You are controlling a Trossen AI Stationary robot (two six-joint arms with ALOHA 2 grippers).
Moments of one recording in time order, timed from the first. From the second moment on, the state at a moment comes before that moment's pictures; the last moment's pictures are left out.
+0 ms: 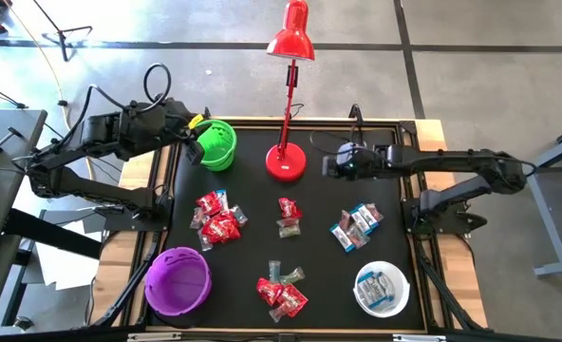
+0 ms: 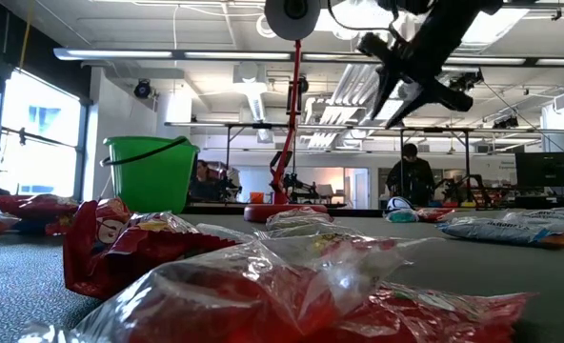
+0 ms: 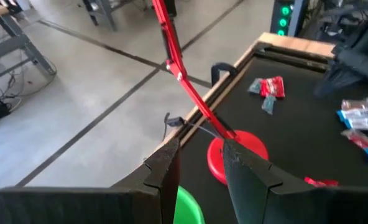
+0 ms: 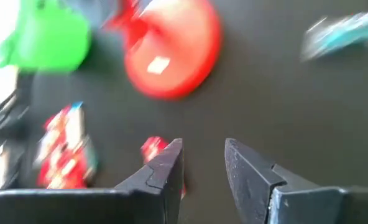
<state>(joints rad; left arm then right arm) 0.16 1.00 1.44 -0.95 -0.55 -0.10 -0.19 1.27 0.97 -0.65 0.25 1.27</state>
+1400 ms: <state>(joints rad) 0.16 1.00 1.44 -0.80 -0.69 -0.17 -0.19 1.59 0.97 -1.21 -0.20 0.73</state>
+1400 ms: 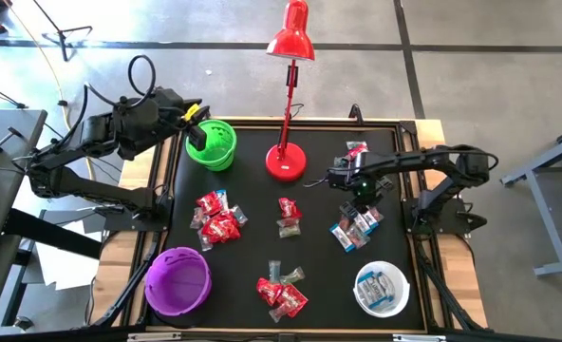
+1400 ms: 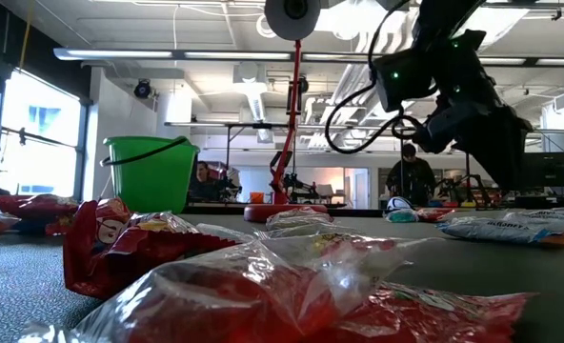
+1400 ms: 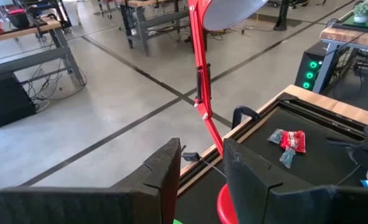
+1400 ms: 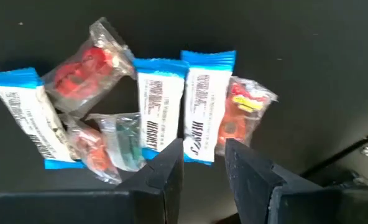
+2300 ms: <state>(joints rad) 0.16 1.00 1.44 -0.77 -0.67 -0.18 -0.06 1.58 0.74 -0.92 -0.26 0.85</state>
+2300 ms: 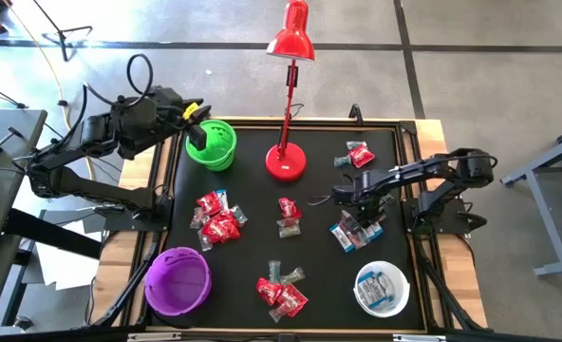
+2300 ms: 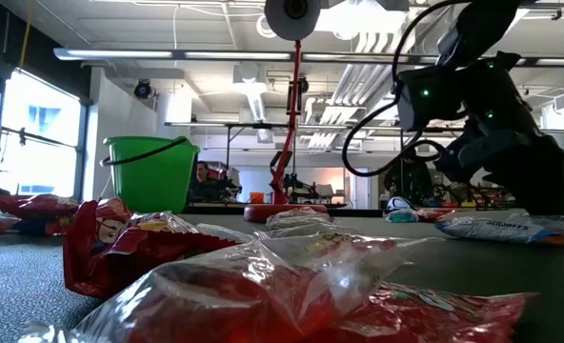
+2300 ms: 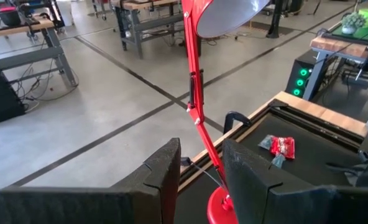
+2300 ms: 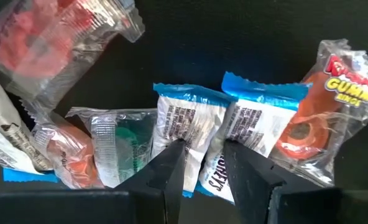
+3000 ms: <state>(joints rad) 0.16 1.00 1.44 -0.74 -0.67 -0.18 -0.07 1.33 0.74 -0.88 -0.19 0.97</state>
